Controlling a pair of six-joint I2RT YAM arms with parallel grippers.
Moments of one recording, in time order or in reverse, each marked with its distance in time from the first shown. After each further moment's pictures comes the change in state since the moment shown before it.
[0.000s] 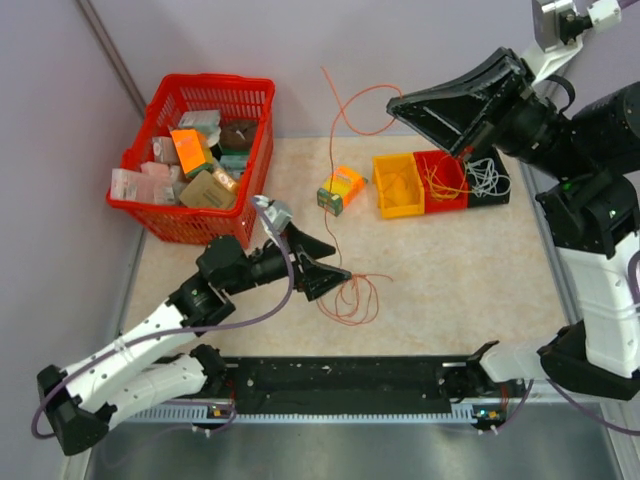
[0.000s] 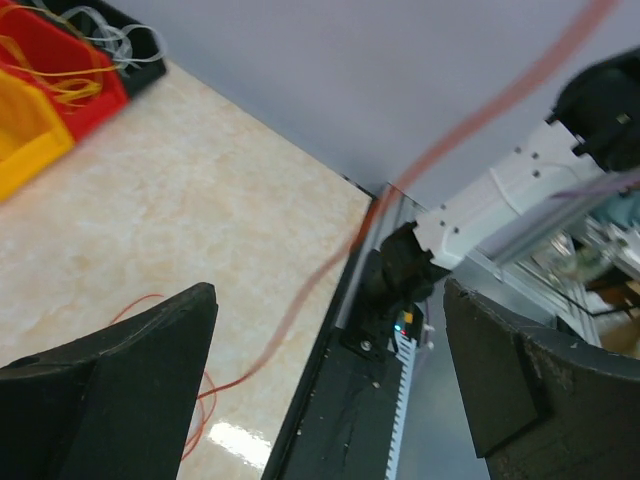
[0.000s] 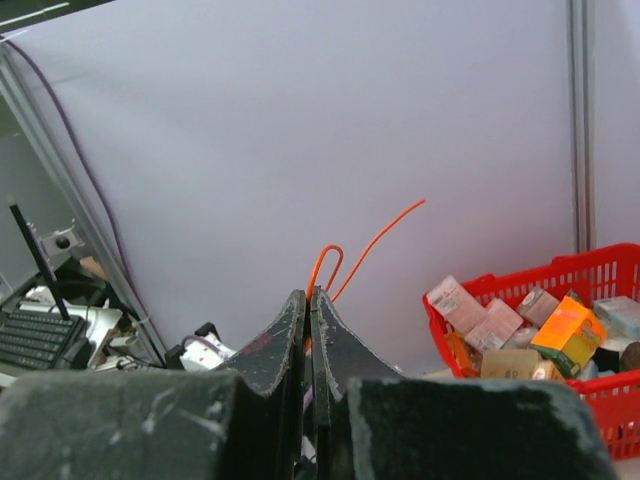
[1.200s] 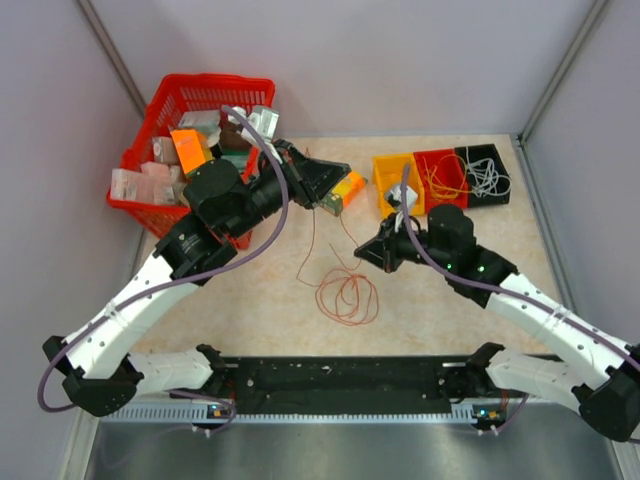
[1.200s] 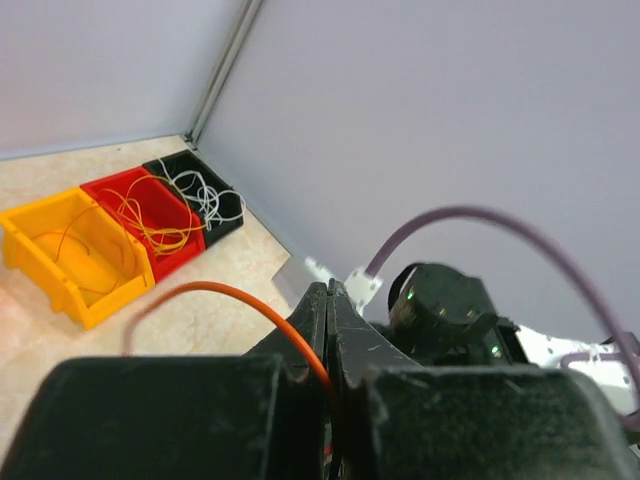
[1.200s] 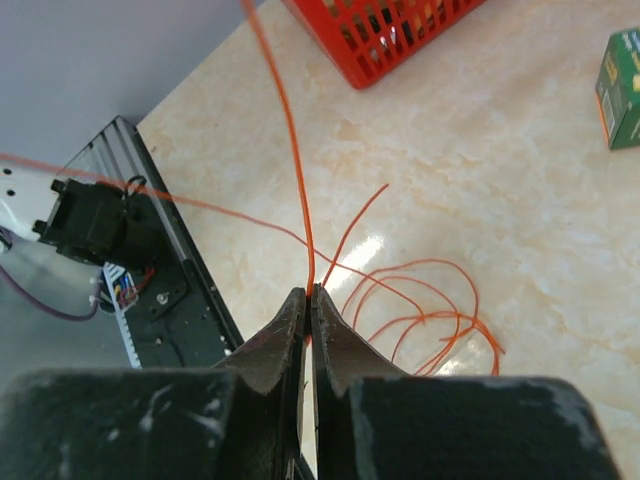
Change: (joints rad) left arm 0.007 0.345 0.669 -0.222 -0.254 -0.079; right arm 0.066 -0.302 -1.253 0.139 0.227 -0.304
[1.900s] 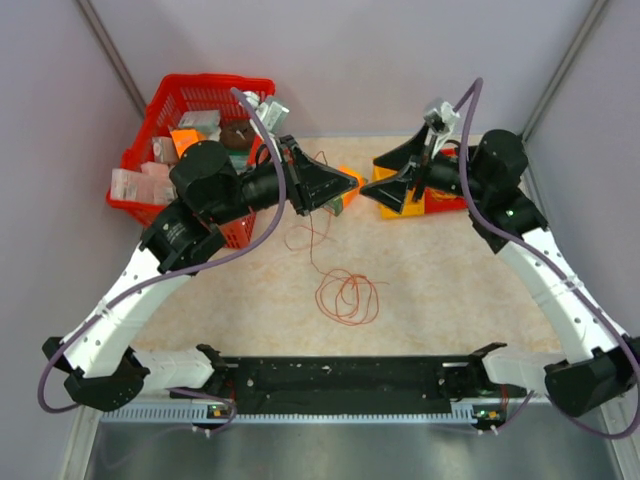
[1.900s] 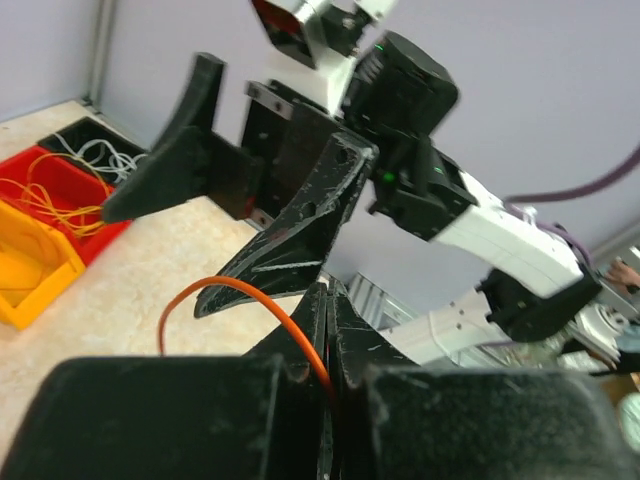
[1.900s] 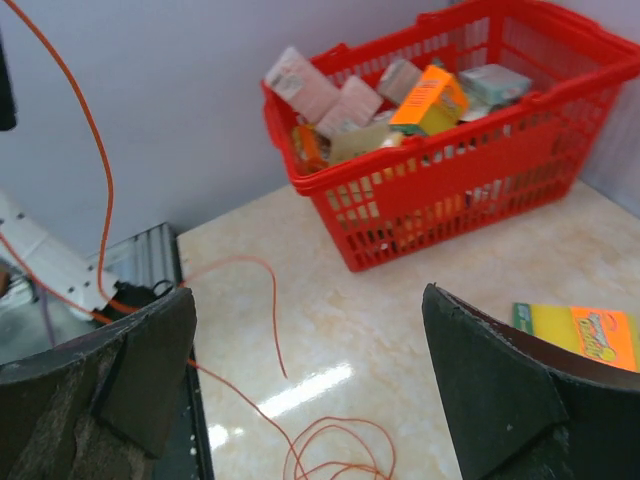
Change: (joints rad) left arm 0.034 0.069 0.206 -0.172 0.272 0.030; right arm -0.311 0.151 0.402 0.037 -0.343 -0.063
